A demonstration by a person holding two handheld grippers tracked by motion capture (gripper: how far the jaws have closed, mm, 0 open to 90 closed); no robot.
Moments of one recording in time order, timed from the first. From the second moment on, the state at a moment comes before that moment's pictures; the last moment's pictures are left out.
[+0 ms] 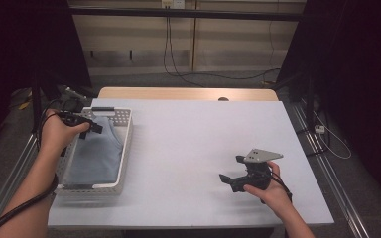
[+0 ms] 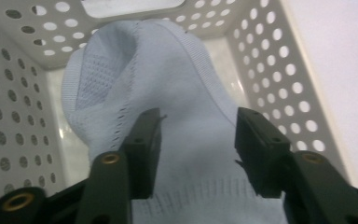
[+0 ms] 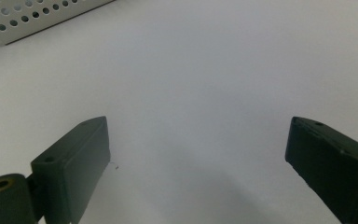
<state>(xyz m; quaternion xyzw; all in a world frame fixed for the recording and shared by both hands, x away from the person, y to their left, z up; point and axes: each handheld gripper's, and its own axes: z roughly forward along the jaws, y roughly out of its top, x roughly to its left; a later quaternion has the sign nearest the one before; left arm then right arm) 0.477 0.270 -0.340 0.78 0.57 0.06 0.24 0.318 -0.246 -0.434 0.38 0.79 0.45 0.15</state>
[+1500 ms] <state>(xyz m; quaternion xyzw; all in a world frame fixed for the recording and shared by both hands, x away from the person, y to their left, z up) 0.467 0.227 -0.331 0.81 0.51 0.00 0.28 0.316 -0.250 -0.433 0.38 0.79 0.45 0.15</state>
